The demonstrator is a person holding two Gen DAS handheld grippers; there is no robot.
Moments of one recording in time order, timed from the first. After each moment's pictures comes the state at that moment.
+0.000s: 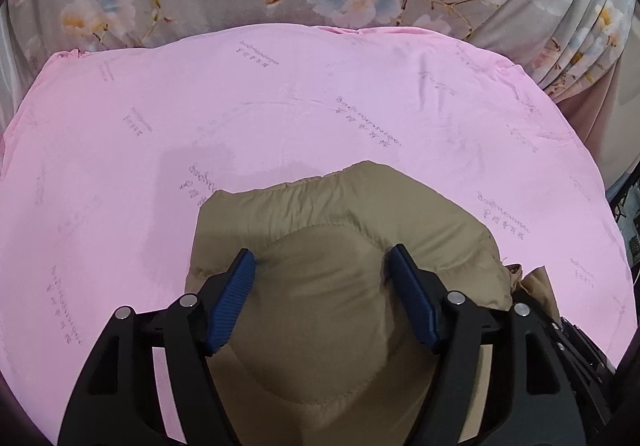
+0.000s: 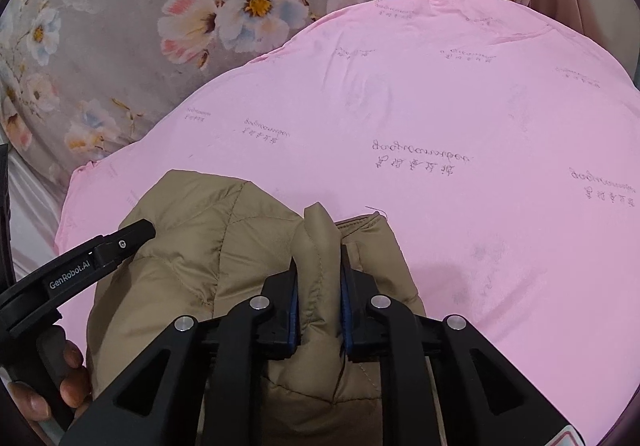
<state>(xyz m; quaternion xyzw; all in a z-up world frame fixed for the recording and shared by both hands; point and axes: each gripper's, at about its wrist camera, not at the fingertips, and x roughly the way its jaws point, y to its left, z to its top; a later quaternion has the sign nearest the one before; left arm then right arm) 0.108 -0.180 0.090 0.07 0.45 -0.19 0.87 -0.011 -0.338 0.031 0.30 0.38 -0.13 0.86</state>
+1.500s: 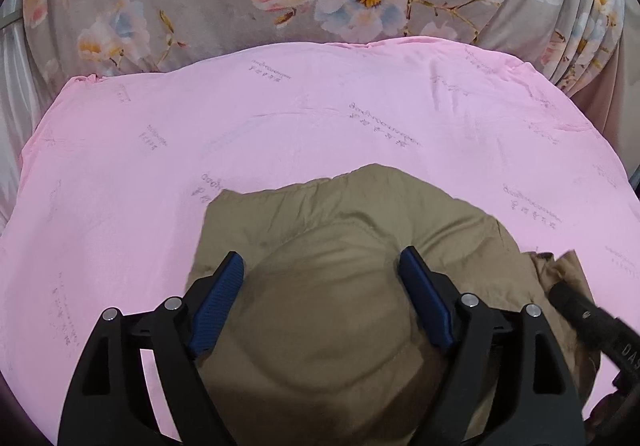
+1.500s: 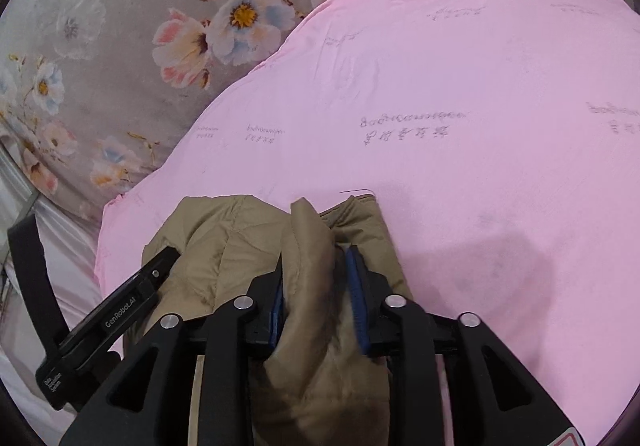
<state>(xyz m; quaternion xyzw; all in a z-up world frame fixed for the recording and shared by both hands) 0.085 -0.176 0.078 0.11 0.39 -0.16 0.90 -0.056 -0.363 0.021 0.39 0.32 -0.11 0.85</state>
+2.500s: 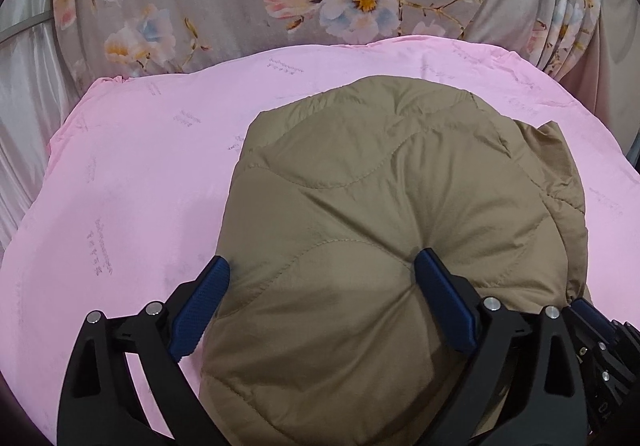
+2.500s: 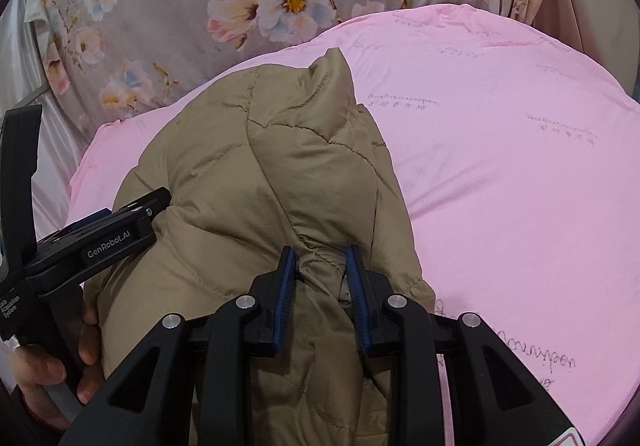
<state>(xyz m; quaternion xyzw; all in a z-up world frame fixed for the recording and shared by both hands) -0.002 -0.137 0.069 0.14 0.37 -0.15 0.91 -0.130 -0.291 0.016 0.25 0.36 -0.10 0.89</state>
